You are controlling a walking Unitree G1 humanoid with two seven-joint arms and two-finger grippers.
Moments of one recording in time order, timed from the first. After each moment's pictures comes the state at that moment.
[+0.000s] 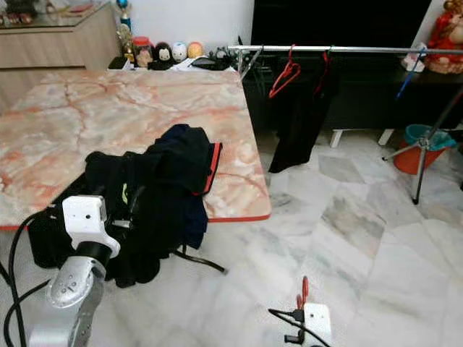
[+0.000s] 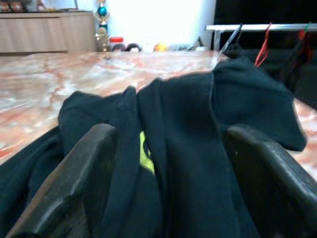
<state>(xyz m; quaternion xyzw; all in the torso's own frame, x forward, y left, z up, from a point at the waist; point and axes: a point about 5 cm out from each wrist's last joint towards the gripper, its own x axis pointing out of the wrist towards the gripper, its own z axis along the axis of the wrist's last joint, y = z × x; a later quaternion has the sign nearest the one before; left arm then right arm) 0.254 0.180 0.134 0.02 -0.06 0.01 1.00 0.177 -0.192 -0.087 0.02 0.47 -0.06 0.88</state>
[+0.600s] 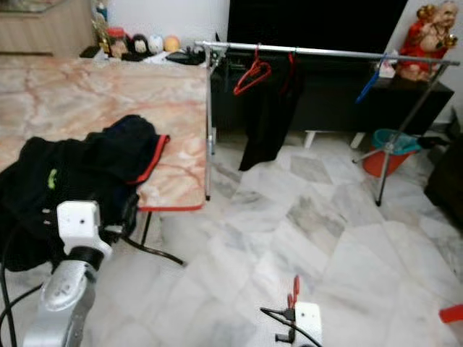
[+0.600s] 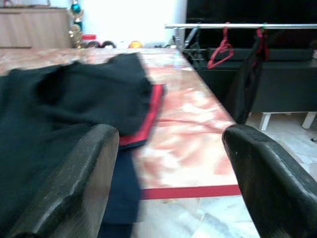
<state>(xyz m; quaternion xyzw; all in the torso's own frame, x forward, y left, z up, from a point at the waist) 0.257 0.176 0.130 0.02 -0.06 0.00 1.00 0.174 -0.191 -0.088 0.02 0.47 -0.07 0.88</state>
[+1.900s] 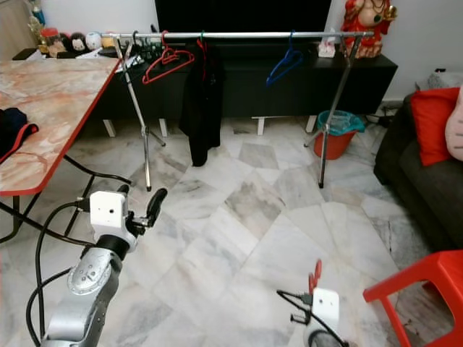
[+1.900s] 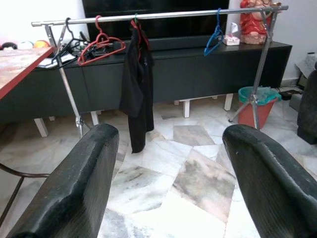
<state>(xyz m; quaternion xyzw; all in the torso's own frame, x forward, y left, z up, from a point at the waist) 0.275 0.147 0.126 0.02 -0.05 -0.08 1.00 0.223 -0.206 -0.057 0.03 0.36 -0.11 0.92</state>
